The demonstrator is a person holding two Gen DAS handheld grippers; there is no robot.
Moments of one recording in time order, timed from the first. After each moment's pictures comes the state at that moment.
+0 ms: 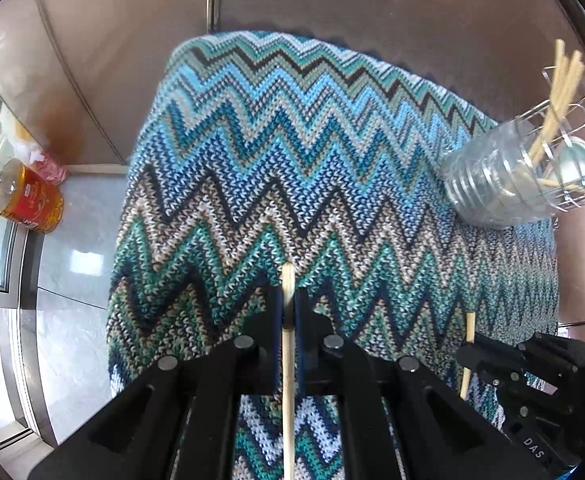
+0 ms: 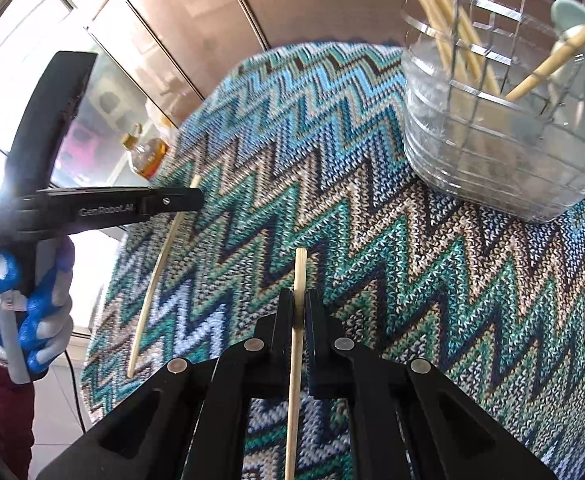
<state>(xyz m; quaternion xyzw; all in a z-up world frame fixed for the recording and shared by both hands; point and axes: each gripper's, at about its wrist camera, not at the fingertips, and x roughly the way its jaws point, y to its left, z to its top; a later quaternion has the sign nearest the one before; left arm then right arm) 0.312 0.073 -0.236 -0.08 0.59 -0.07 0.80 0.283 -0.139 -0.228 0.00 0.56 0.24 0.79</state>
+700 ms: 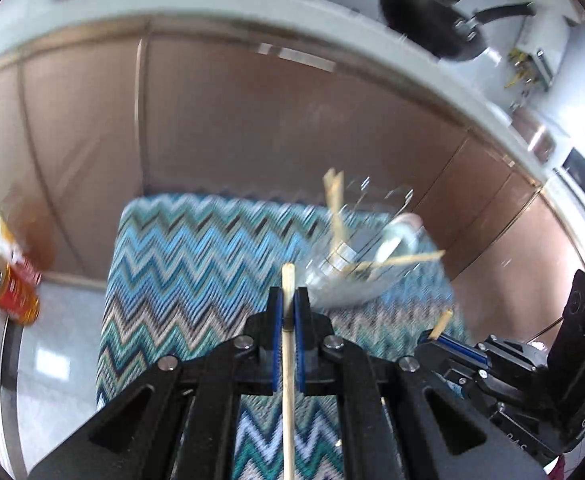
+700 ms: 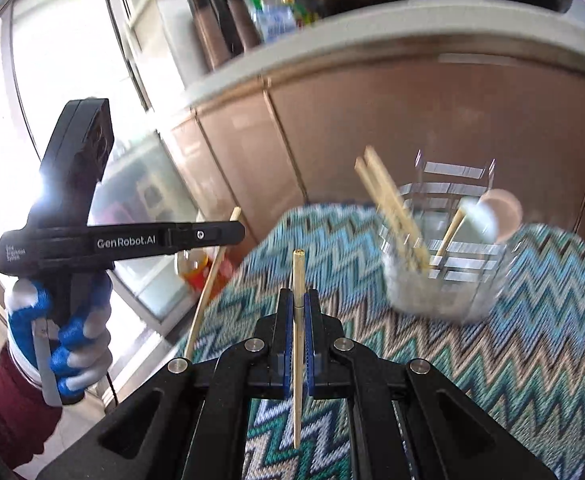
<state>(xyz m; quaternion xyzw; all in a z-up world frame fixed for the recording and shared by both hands) 0.255 0.017 -0.086 -0.09 0.39 -0.16 0.90 0.216 -0.198 -0.093 0.05 0.32 0.28 0.90</state>
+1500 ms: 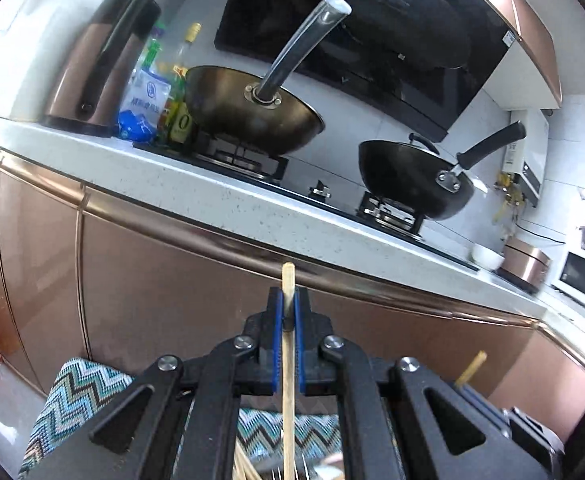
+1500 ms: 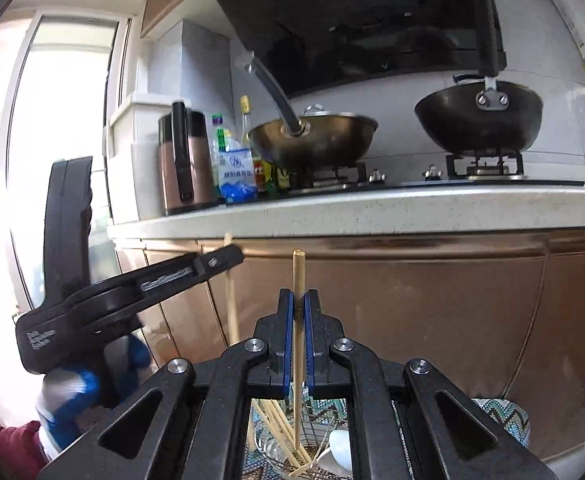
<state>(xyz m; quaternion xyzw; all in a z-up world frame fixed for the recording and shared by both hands) 0.343 -0.061 -0.018 -0.17 0.11 -0.11 0.97 0.296 -0.233 -0.026 0.02 0.12 0.21 0.97</state>
